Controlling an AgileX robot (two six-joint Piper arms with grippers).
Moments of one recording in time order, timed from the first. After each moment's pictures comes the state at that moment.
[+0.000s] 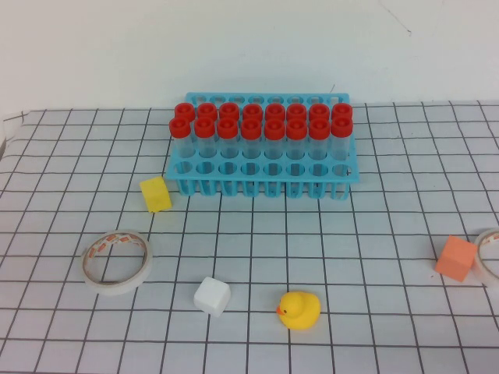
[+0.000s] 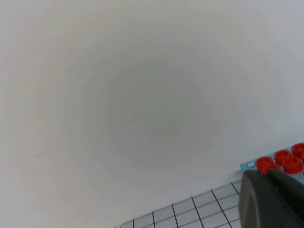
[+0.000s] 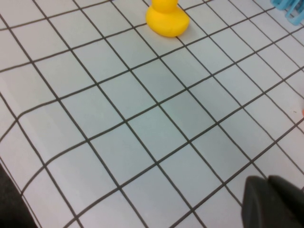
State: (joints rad) right arm 0.61 0.32 -0.33 0.07 0.69 -0.40; left arm -0.19 0.34 -0.42 1.73 0.02 -1.44
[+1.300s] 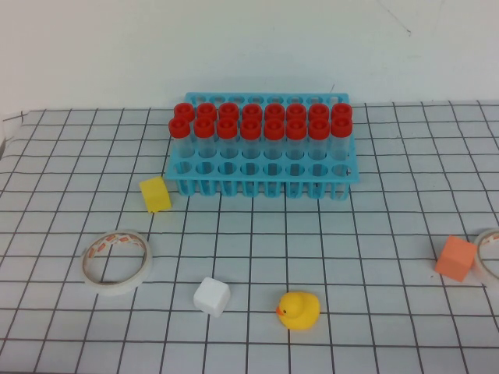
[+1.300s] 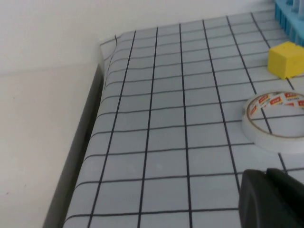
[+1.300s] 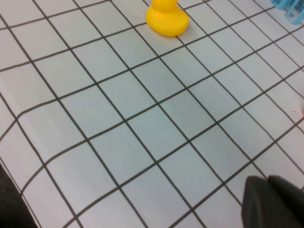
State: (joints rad) right arm 0.61 0.32 -0.33 0.07 0.69 -0.40; left arm -0.02 0.07 -0.19 0.12 0.46 -0.06
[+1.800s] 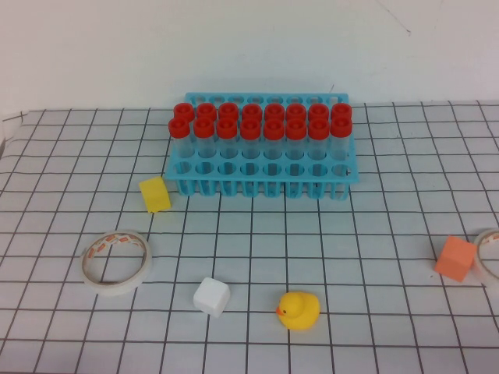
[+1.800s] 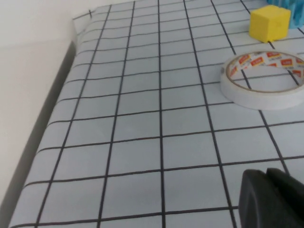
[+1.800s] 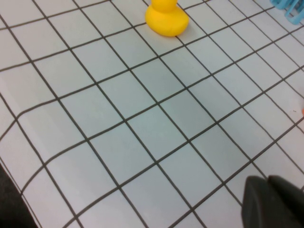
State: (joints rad) right arm 0.61 0.32 -0.33 0.07 0.69 -0.40; left arm 0.05 -0.01 0.02 -0.18 0.34 0.22
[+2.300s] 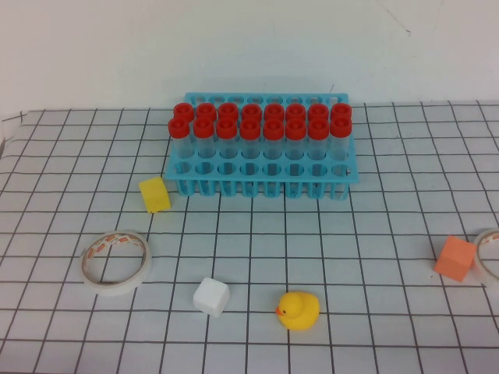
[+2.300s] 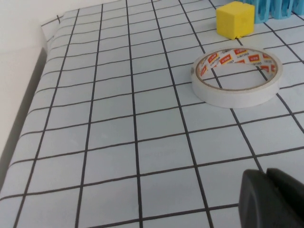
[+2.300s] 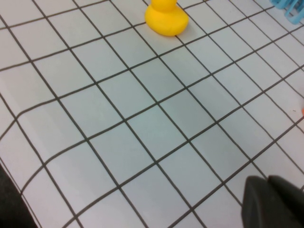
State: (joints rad) right arm 0.61 0.32 -0.33 0.07 0.69 -0.40; left arm -0.04 -0.01 0.02 -0.18 0.36 0.25
